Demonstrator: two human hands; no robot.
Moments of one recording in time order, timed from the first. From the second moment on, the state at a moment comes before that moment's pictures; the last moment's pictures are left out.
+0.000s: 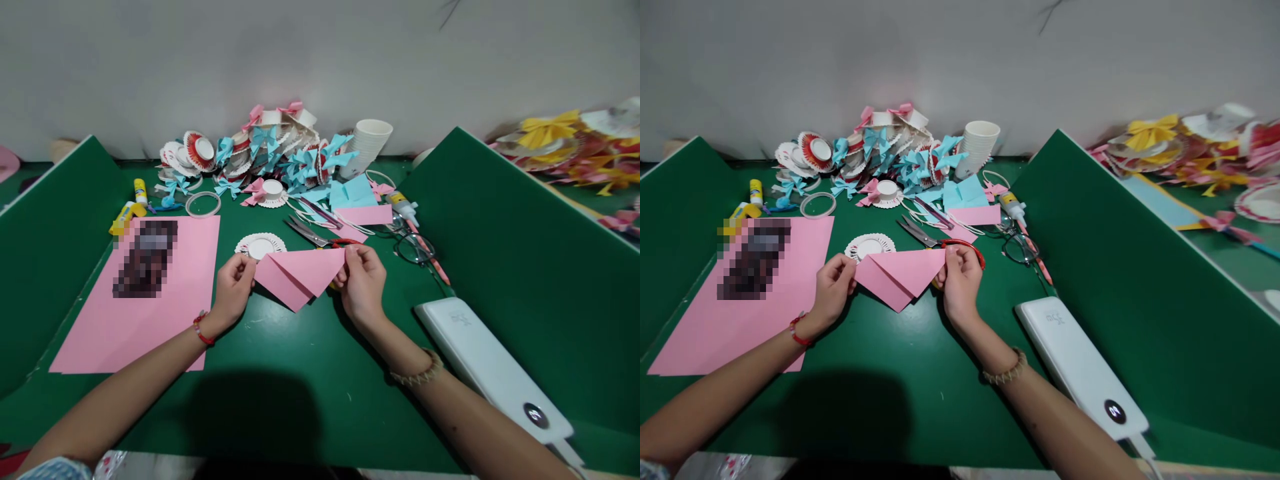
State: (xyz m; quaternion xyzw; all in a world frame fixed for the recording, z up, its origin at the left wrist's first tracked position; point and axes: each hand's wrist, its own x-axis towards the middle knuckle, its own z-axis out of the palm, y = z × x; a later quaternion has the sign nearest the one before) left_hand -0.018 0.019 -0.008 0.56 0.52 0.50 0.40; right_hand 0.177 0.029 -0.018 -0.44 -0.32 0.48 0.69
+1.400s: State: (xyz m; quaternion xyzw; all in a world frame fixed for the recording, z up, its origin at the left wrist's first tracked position) left_hand -0.005 0.010 -0.001 0.69 0.42 0.30 0.51; right_hand 0.165 0.009 -0.004 -0.51 -0.49 0.43 0.55
